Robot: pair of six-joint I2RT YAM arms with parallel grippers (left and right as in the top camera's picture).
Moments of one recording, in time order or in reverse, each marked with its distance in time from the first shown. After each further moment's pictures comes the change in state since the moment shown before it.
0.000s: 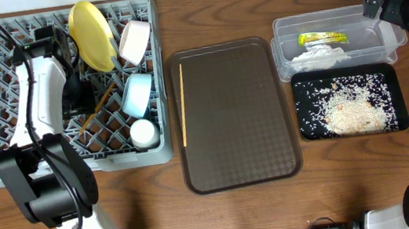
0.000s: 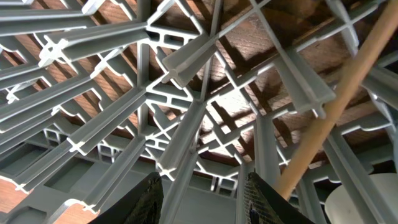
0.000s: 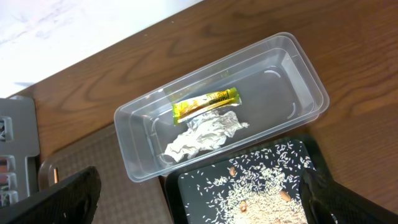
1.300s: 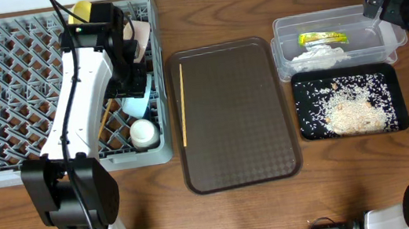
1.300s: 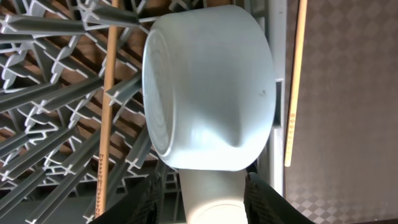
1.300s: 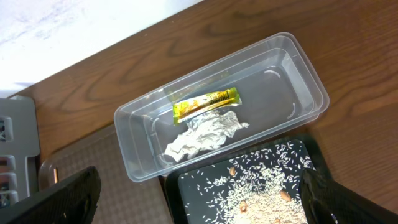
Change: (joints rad) left arm -0.287 -0.085 0.084 -0.060 0.202 -0.011; right arm 0.000 0.000 0.000 0.000 0.000 0.000
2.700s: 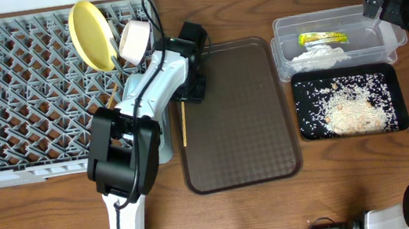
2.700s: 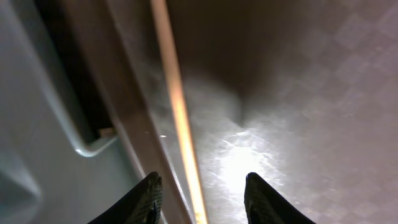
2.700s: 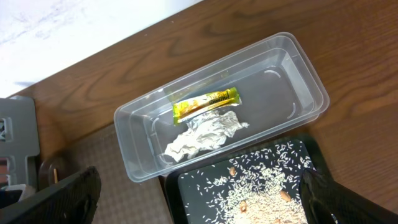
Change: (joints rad) left arm -0.298 0.259 -0.060 0.271 -0.086 -0.214; right arm 0.000 0.000 0.000 0.000 0.000 0.000
